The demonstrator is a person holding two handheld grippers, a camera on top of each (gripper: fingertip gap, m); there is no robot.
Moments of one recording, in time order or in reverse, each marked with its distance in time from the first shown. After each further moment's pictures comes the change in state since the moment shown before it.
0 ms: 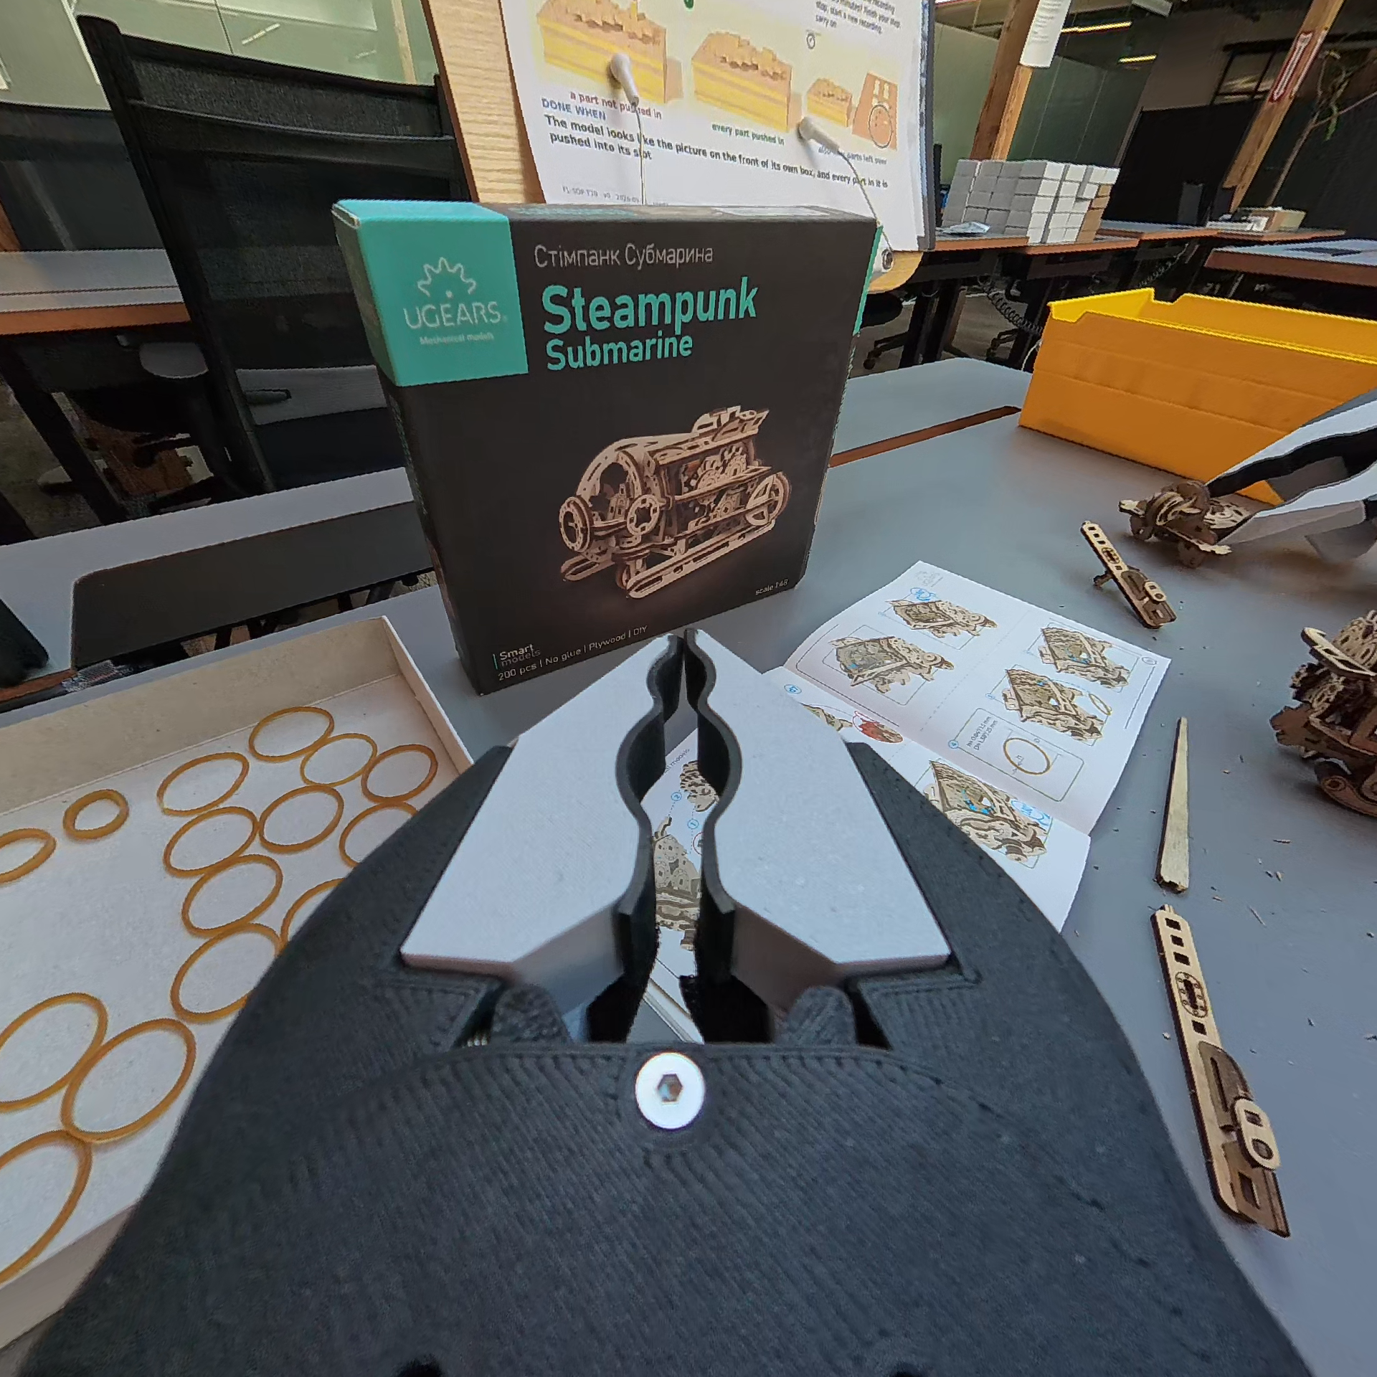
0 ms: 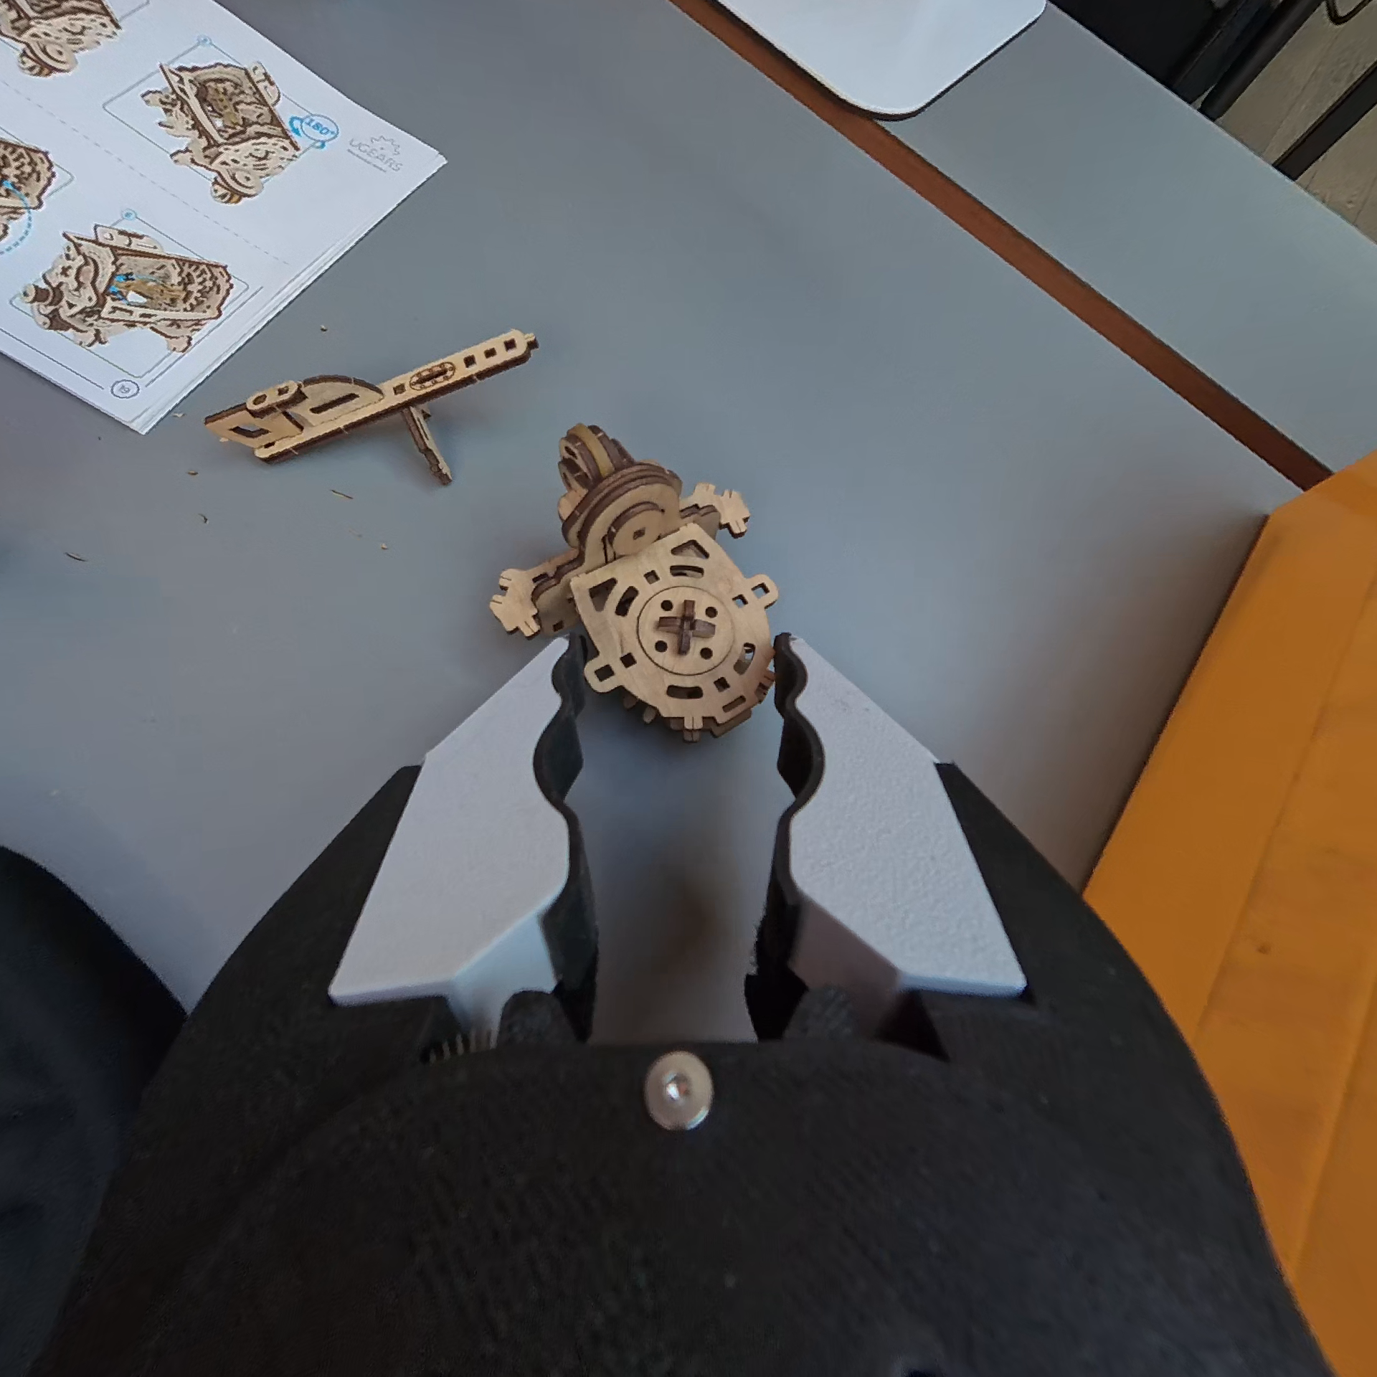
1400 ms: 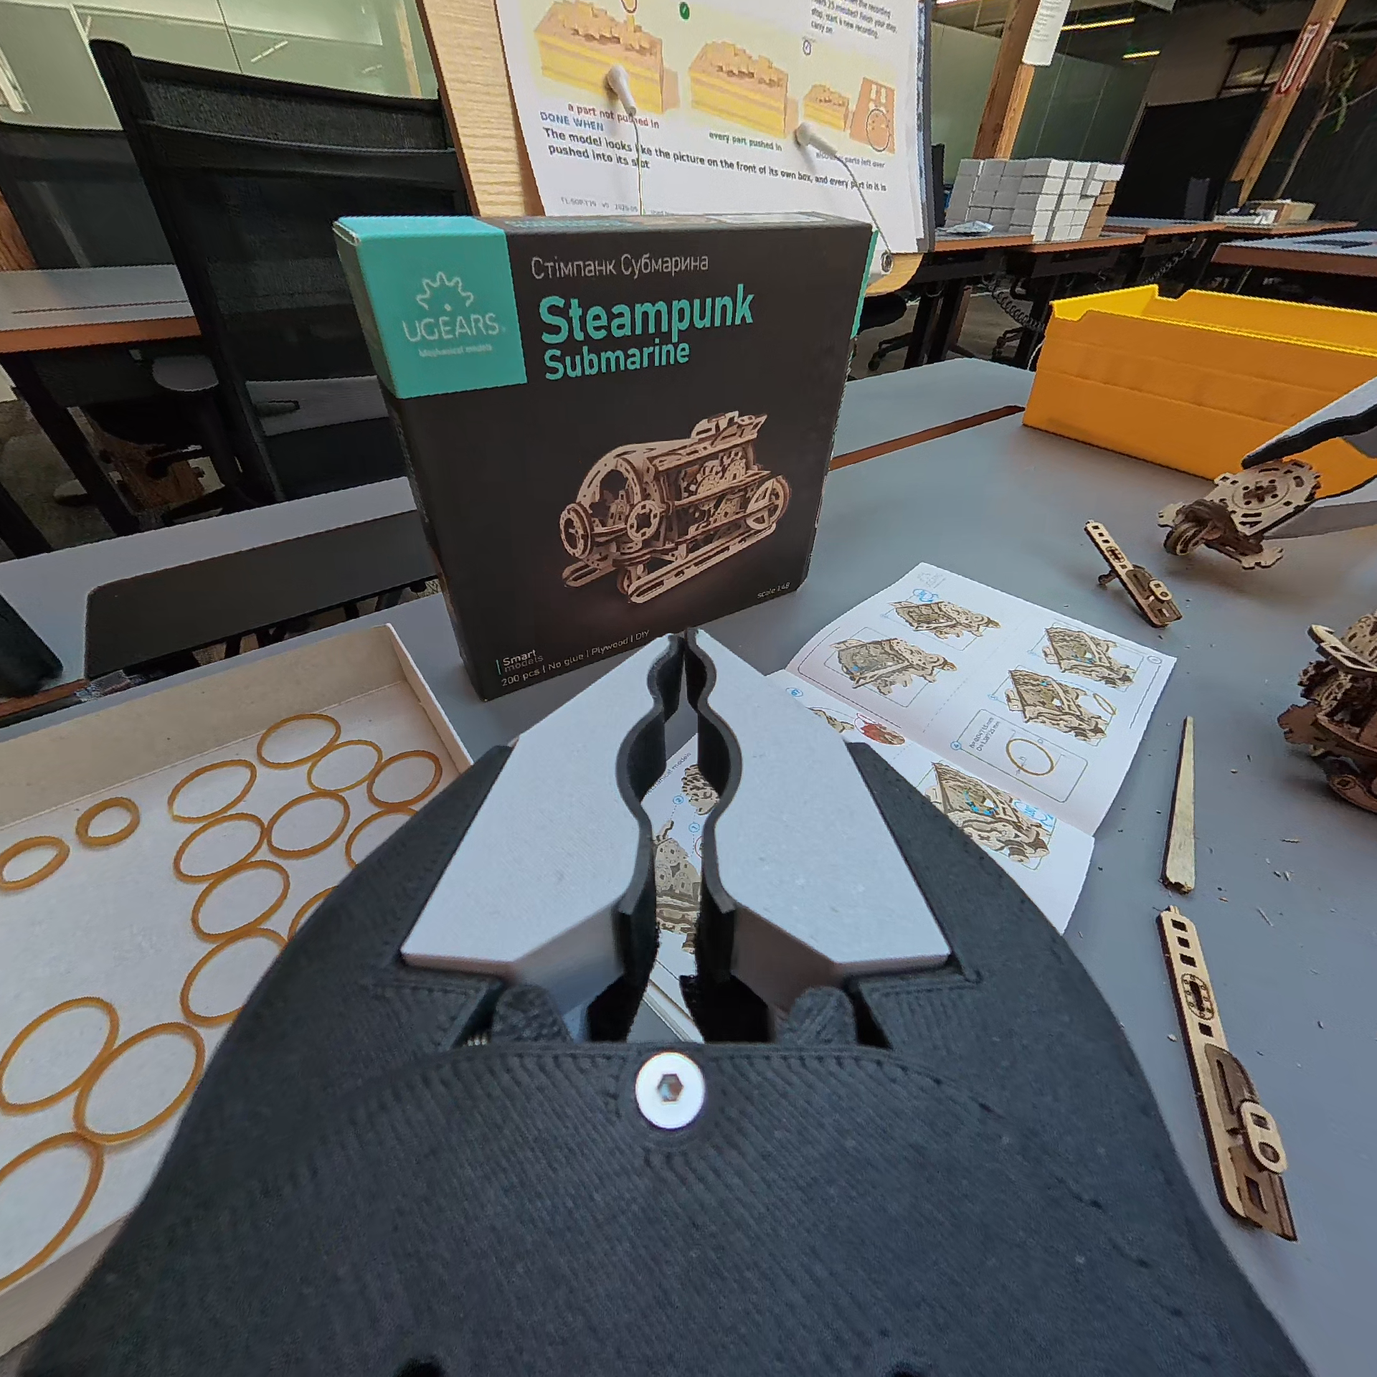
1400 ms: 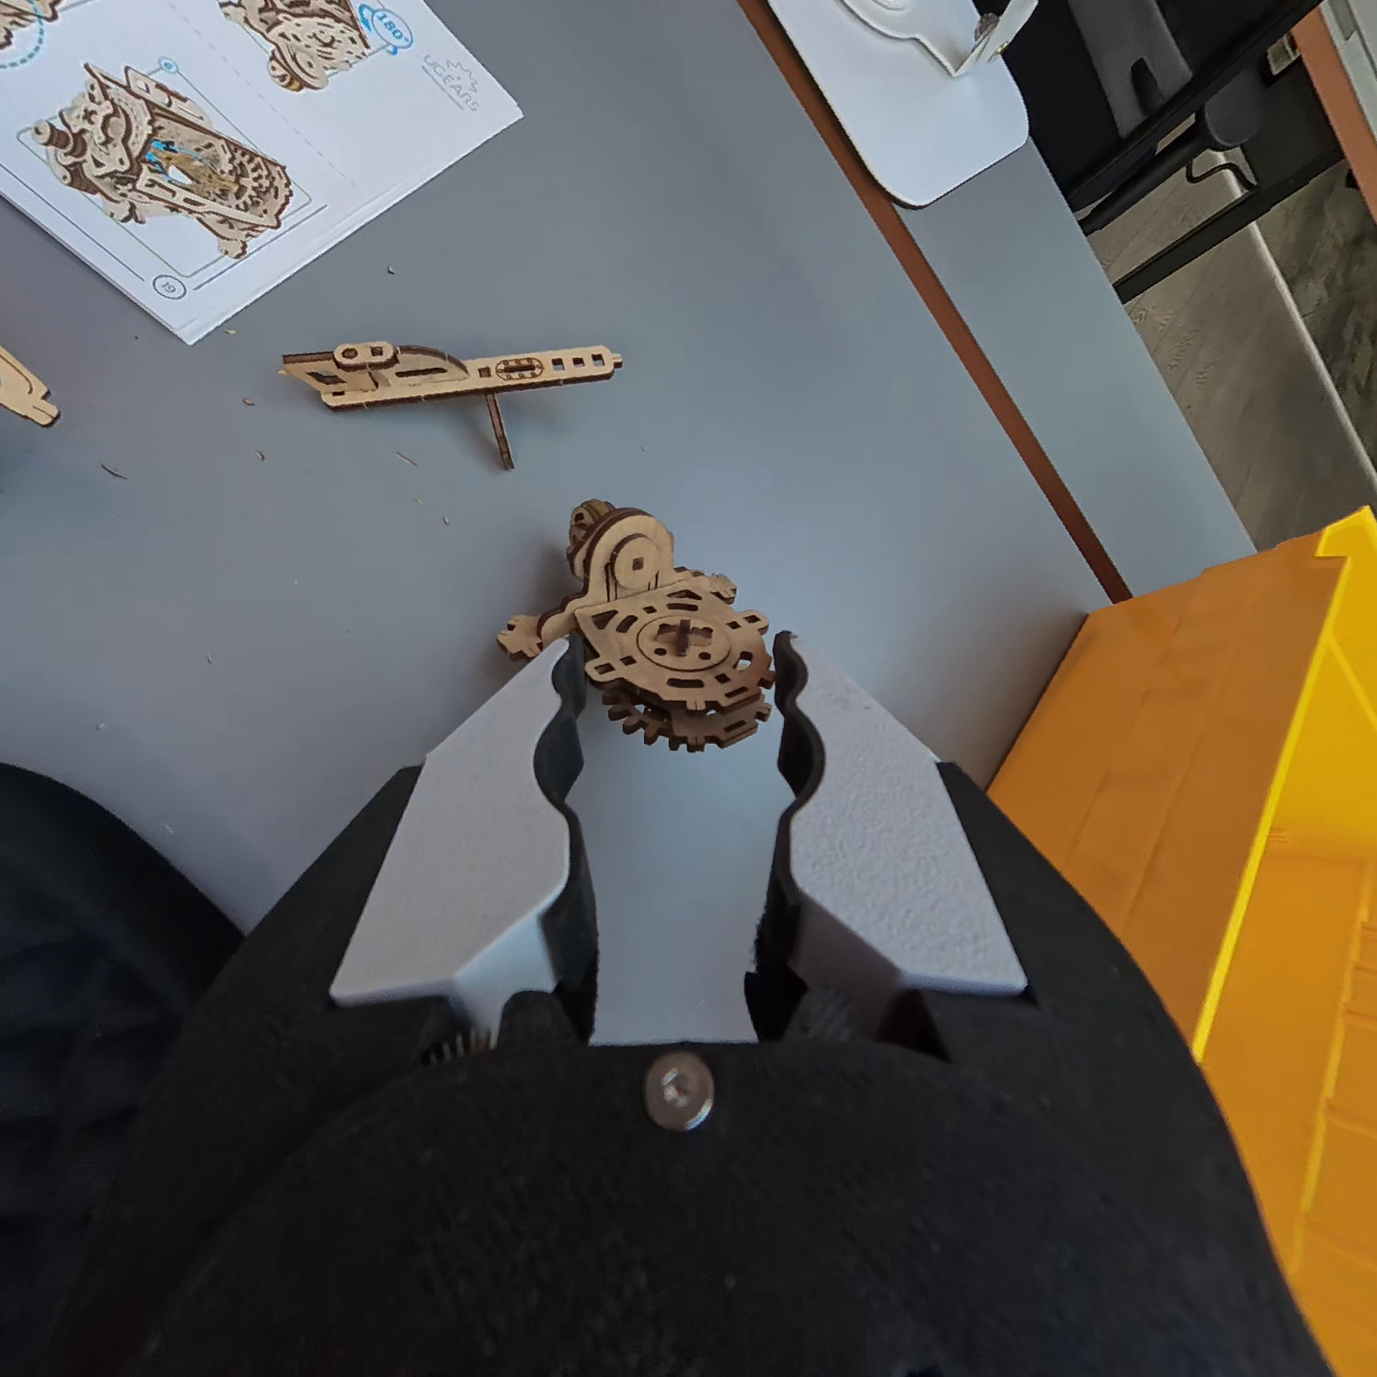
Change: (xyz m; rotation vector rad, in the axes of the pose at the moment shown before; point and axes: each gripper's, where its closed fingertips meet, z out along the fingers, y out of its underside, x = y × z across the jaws) left arm 0.001 -0.002 0.000 0.005 -0.006 0.016; right arm -0.017 -0.018 -0.021 -0.095 0.134 -0.273
